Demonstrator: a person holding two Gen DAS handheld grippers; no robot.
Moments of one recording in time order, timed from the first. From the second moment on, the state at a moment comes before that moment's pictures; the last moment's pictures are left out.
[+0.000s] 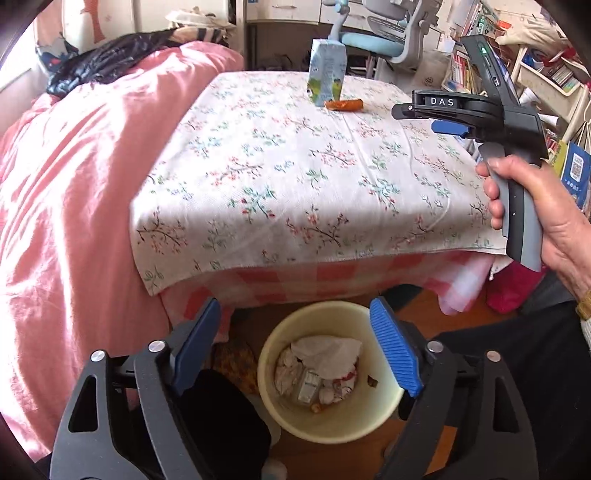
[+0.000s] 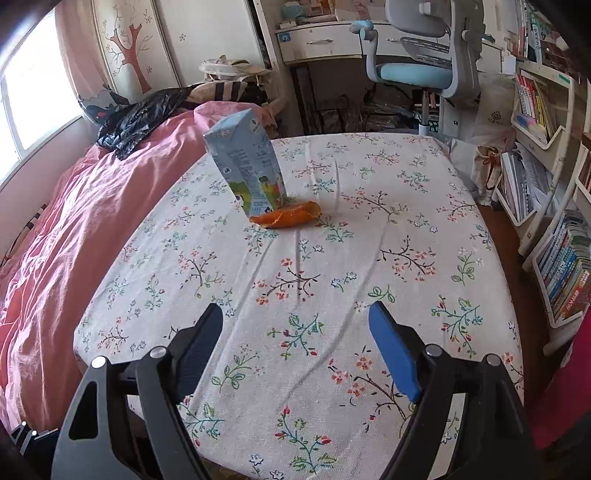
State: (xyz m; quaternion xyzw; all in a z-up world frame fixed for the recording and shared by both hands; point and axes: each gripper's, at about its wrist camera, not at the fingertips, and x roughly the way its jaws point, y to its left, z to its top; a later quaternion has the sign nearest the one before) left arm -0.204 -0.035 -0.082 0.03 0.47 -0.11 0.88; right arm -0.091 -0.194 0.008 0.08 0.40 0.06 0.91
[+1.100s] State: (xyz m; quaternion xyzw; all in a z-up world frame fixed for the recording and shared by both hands) left arm -0.201 -0.043 -0.082 0.06 0.45 -0.09 0.89; right arm -0.094 -0.200 0.016 0.11 0.37 0.08 0.92
